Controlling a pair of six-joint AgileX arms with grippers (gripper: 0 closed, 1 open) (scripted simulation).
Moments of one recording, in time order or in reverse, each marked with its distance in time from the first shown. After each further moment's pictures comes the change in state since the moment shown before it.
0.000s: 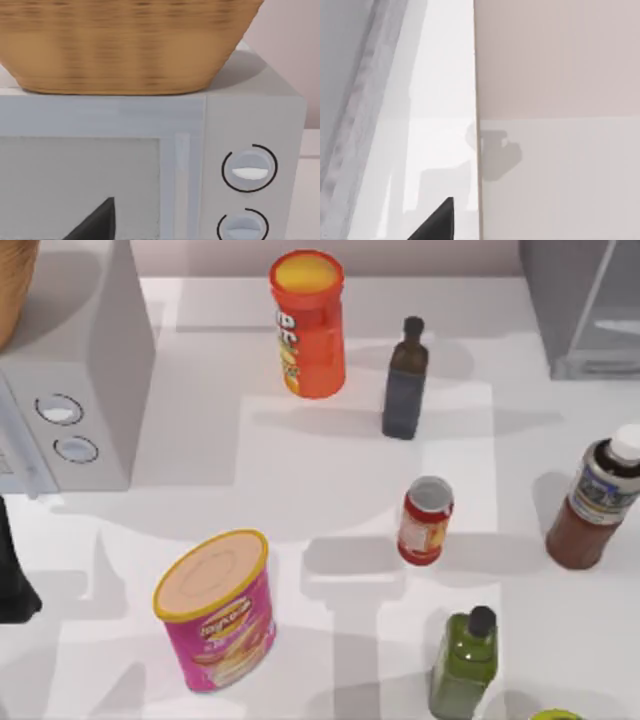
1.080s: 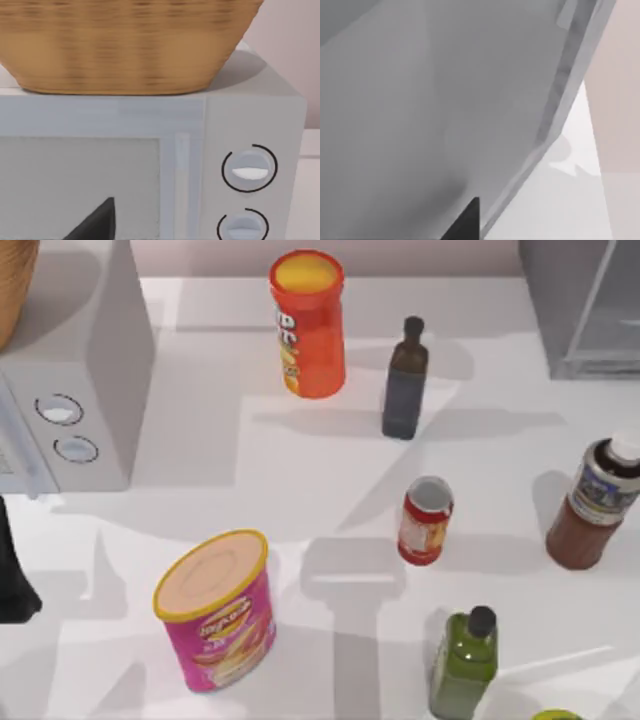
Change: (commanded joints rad) left arm 0.000 0.000 0.000 0.000 0.000 0.000; right arm 0.443 -0.063 -0.099 0.322 0.255 0.424
